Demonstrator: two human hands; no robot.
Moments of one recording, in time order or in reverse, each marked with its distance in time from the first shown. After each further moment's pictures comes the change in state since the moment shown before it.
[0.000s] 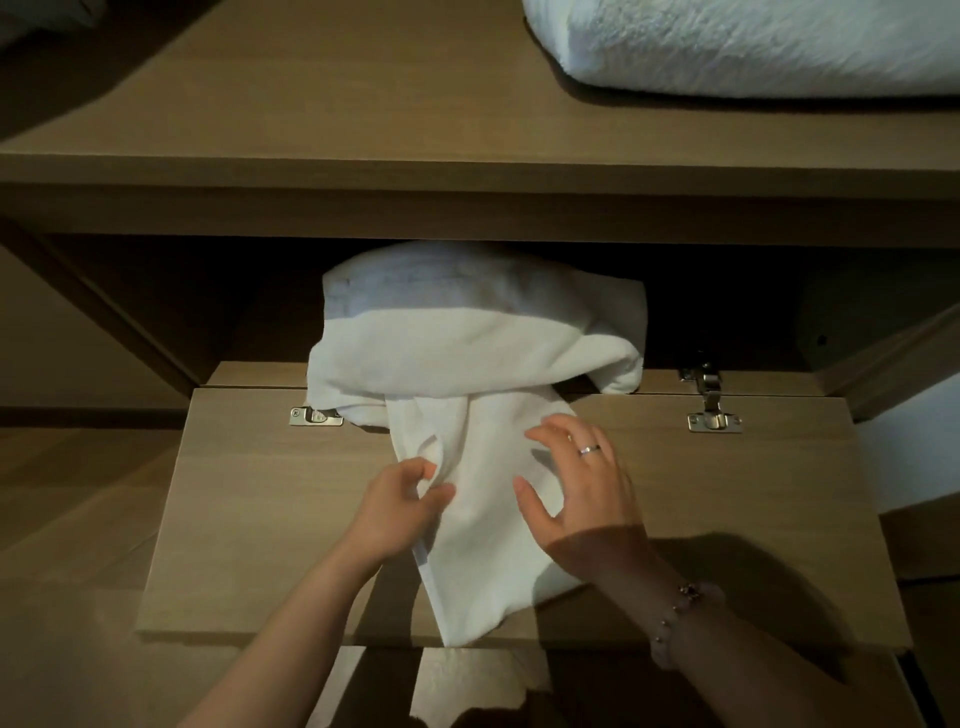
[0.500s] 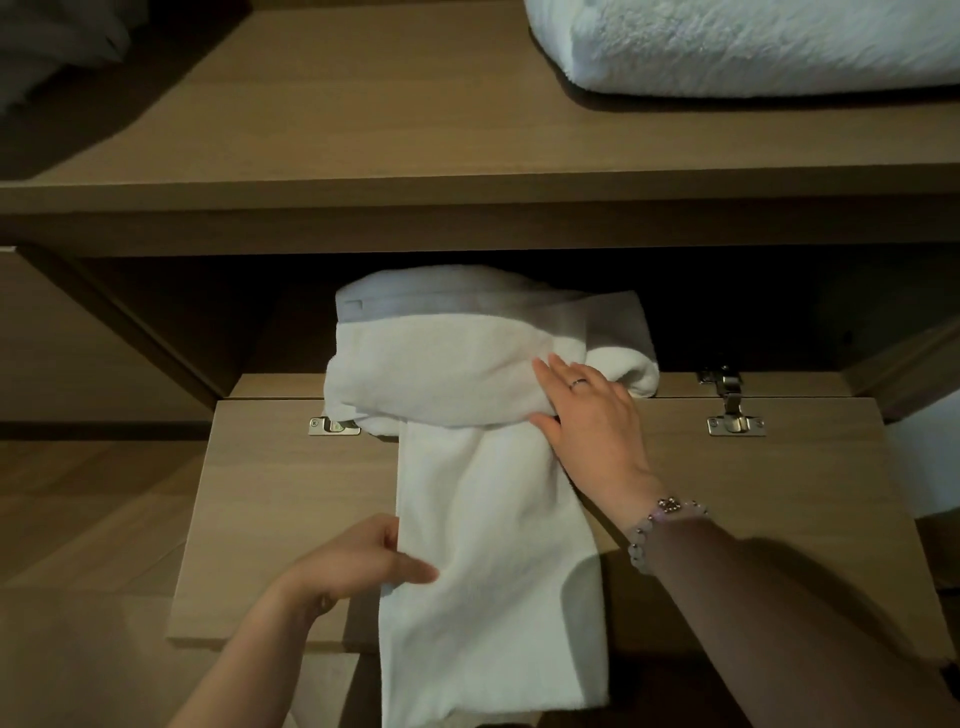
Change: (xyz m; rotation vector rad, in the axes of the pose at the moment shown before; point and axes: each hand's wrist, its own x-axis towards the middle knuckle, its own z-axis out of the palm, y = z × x) left_hand -0.022 -0.013 -0.042 0.071 -0.419 -0.221; right_hand 0.066 0.011 0.004 -0.341 -0.244 0.011
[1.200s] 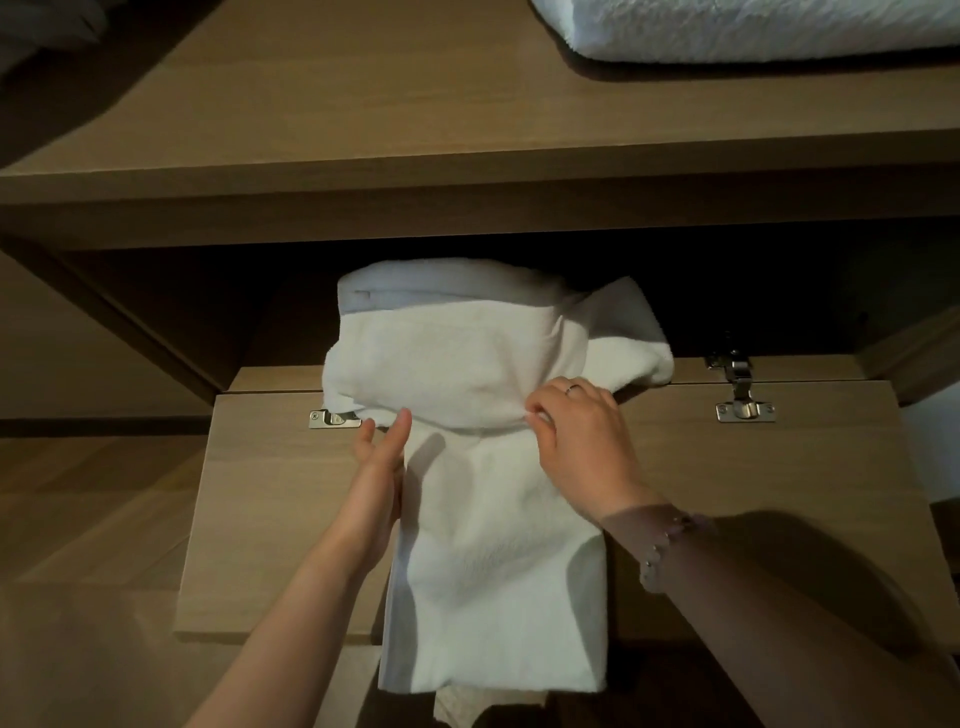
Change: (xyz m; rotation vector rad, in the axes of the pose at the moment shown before) left_hand 0.031 0.027 0.007 -0.833 0.416 0.191; right_hand -0.013 -0.014 0.015 0.294 0.193 -0.036
